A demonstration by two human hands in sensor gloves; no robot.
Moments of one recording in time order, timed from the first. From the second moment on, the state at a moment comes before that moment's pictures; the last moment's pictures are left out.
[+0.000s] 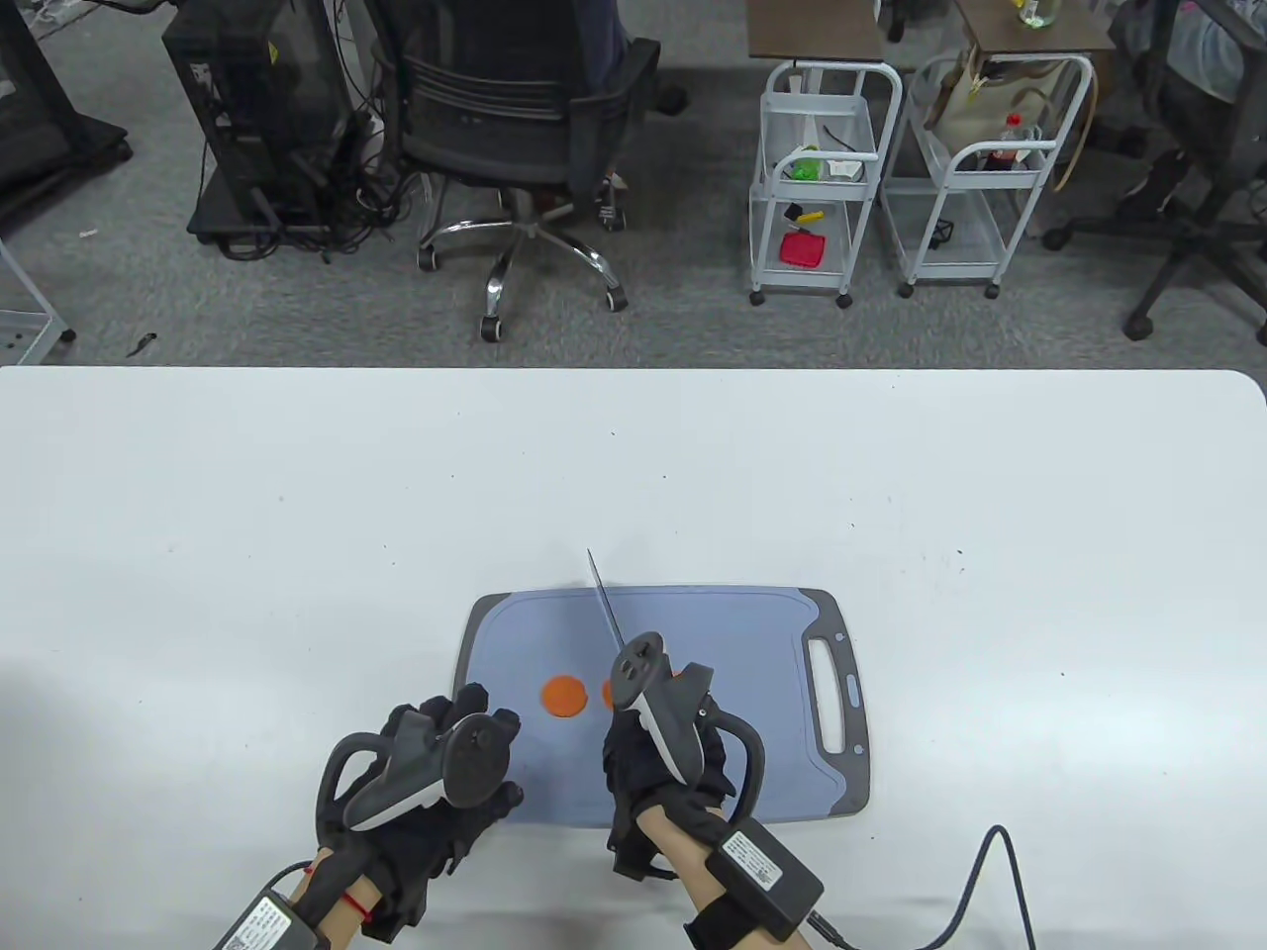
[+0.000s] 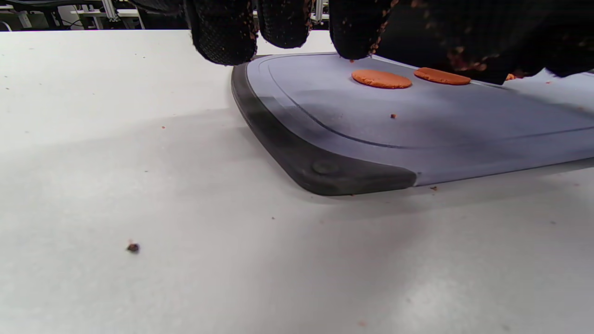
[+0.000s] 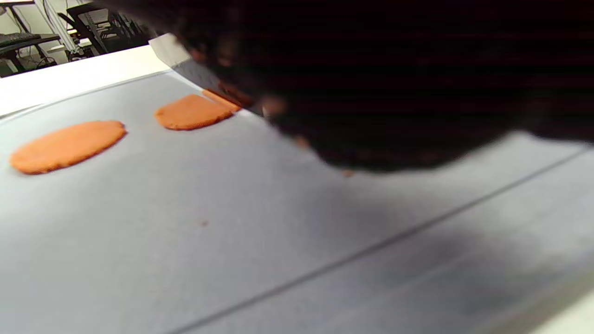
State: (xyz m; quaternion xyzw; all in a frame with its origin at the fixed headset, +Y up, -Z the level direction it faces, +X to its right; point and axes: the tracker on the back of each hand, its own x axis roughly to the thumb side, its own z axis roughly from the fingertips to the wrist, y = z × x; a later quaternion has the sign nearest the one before) left_hand -0.200 -0.738 -0.248 -0.16 -0.14 -0.02 0.98; right_hand 0.005 -0.742 -0.290 -0.20 0.13 0.96 0.12
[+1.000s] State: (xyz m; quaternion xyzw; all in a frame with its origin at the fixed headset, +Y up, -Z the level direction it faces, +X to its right) left_hand -0.199 -0.733 -0.247 -0.16 -0.14 -0.02 0.98; right_hand 0.000 -0.729 -0.292 -0.13 0.08 0.98 0.13
